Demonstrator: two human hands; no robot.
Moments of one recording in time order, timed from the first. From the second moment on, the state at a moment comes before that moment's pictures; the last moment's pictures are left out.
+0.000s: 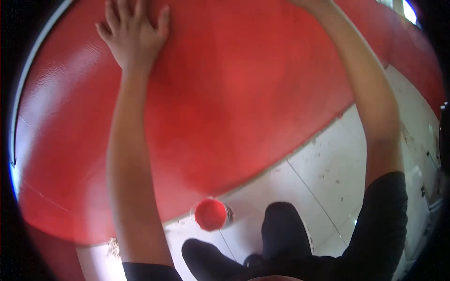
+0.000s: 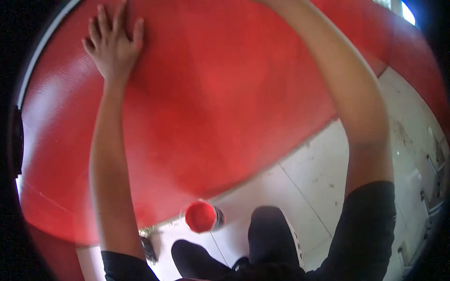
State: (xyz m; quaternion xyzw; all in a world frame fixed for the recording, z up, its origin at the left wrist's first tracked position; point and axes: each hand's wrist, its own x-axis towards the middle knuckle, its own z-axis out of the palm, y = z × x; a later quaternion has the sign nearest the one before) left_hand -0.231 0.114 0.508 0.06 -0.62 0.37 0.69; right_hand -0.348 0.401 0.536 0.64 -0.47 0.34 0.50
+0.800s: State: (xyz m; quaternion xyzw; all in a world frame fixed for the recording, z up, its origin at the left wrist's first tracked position) left_hand -0.223 0.123 0.508 0.16 -0.69 0.32 0.63; right_hand -0.411 0.376 0.558 0.67 -0.44 0.31 0.51
